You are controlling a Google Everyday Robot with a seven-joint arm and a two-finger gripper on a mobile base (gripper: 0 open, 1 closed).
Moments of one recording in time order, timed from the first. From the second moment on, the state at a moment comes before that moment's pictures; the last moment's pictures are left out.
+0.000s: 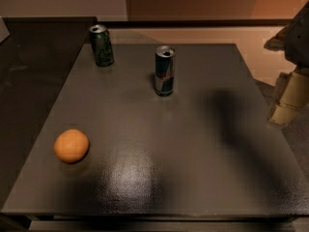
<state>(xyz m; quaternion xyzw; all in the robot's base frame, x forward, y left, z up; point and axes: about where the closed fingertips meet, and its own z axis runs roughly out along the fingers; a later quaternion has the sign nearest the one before) 0.438 -0.217 0.976 -0.60 0.78 -0.03 0.16</state>
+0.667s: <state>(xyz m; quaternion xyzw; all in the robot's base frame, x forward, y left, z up) 0.444 -0.214 0.977 -0.60 0.78 -0.03 0.17</state>
